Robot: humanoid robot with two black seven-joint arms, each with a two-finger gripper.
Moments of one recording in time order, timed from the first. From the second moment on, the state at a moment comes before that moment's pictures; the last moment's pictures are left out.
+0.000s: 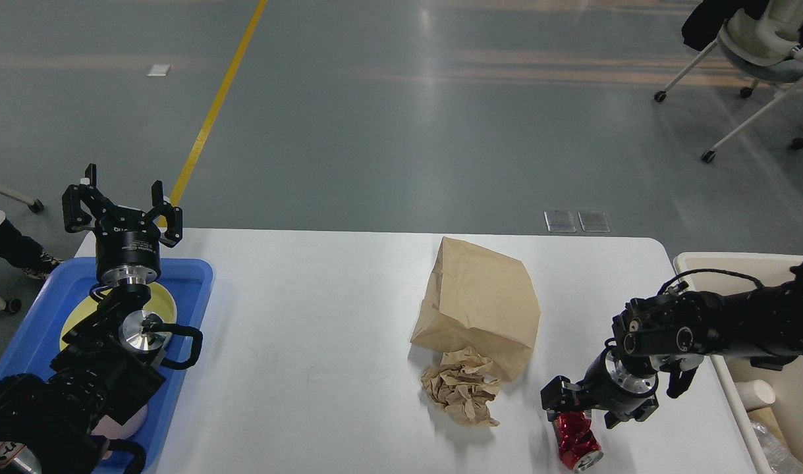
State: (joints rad) left arm -0.80 0.08 -0.82 -0.03 -0.16 -0.60 -0.75; right arm 1.26 -0.27 -0.98 1.05 -0.31 0.43 -0.07
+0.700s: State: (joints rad) left arm -0.80 0.08 -0.82 -0.03 -0.16 -0.60 -0.75; right arm 1.27 -0.28 -0.98 1.06 -0.31 0.43 -0.07
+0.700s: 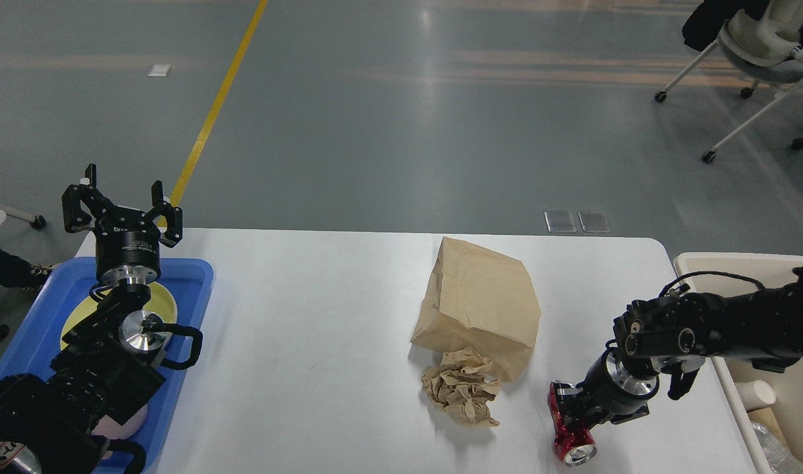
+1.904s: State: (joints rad) left arm -0.80 0.08 -0.82 -0.03 -0.16 -0.60 -0.75; right arm 1.57 -0.53 -0.99 1.19 -0.31 0.42 -0.06
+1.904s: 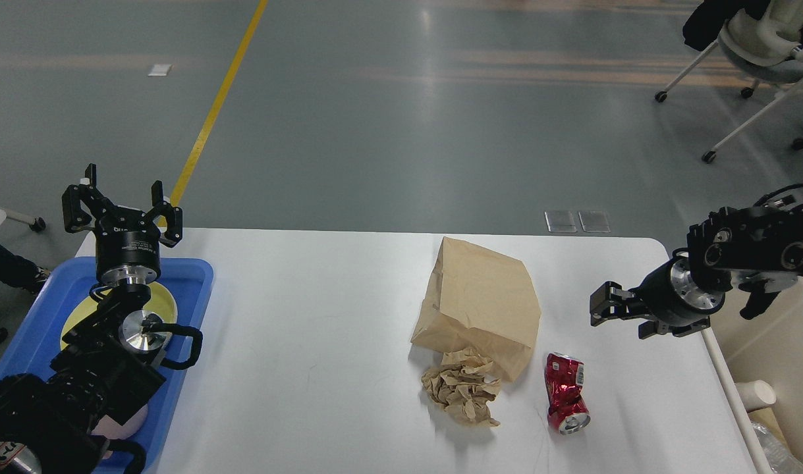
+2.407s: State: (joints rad) left arm -0.80 0.08 -0.82 -0.03 -0.16 -0.60 -0.75; right arm 1.99 -0.54 -1.15 1.20 -0.31 0.75 -0.06
